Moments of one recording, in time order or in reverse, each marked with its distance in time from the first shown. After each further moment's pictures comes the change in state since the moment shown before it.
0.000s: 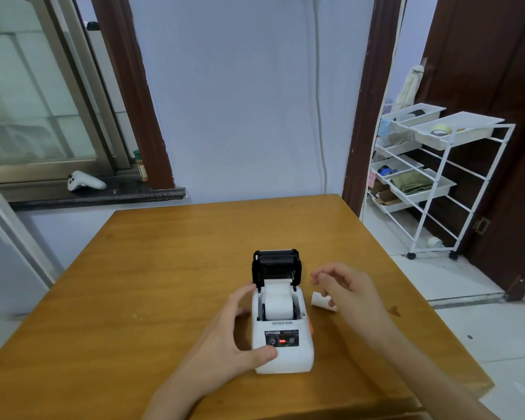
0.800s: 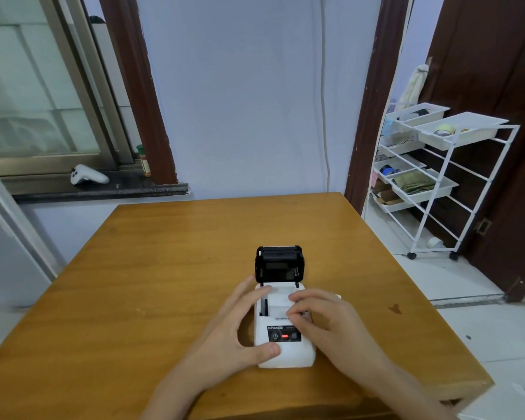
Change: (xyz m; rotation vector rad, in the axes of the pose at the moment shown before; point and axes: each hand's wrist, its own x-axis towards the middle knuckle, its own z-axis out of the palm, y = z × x) left_hand 0.005 -0.010 0.001 0.099 -0.048 0.153; right_hand -0.033 0.008 0.022 -0.298 -0.225 -0.180
